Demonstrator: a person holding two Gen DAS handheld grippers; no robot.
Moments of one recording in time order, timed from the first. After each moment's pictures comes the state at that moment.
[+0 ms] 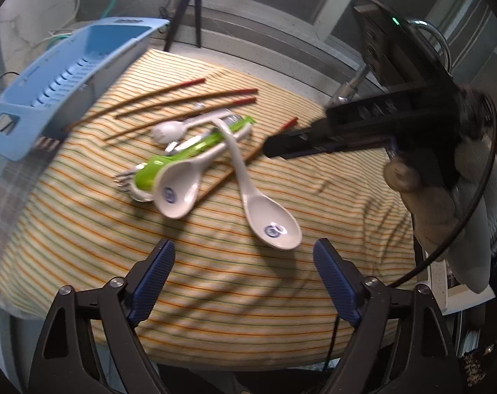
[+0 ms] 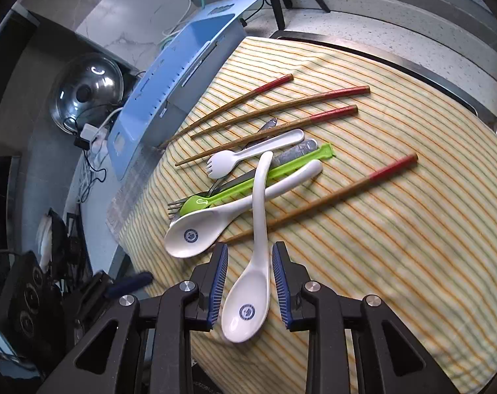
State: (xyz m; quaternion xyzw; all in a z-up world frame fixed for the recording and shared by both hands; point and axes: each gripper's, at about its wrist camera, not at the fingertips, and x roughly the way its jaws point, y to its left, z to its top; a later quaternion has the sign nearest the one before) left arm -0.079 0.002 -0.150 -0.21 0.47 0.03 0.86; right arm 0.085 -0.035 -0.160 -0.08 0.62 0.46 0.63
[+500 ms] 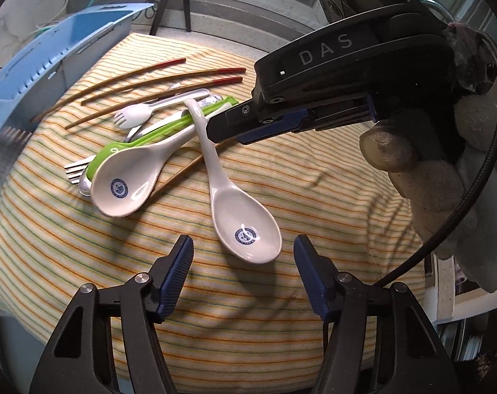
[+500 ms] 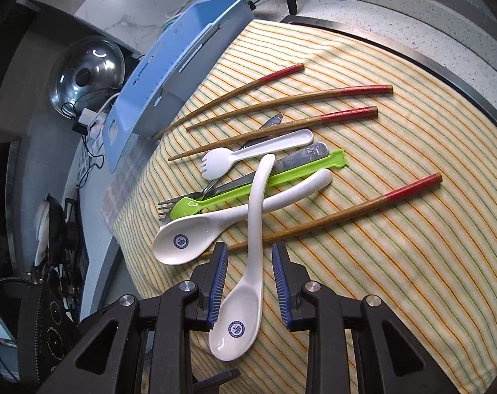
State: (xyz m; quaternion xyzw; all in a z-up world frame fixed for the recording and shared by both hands) left arm -0.052 -0.022 -0.176 -0.21 0.48 0.05 0.85; right arm 0.097 -0.021 -0.178 -0.10 0.63 0.48 0.60
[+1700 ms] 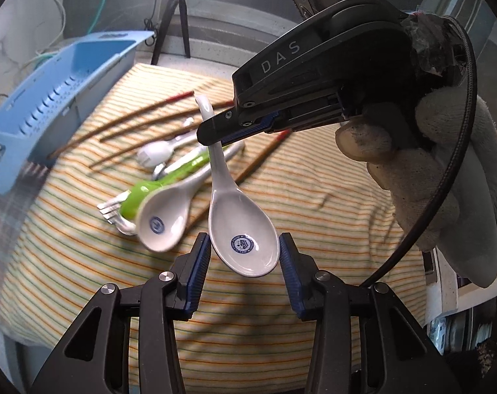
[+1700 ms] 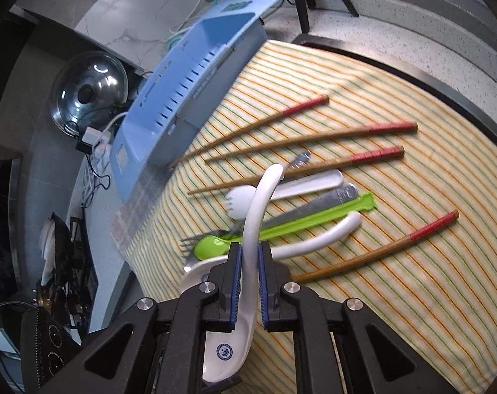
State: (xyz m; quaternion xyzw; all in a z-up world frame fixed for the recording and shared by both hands) left arm -0.061 0.002 -0.155 -0.18 0.45 0.03 0.87; right arm 0.093 0.016 -0.149 -0.07 0.62 0.48 0.62
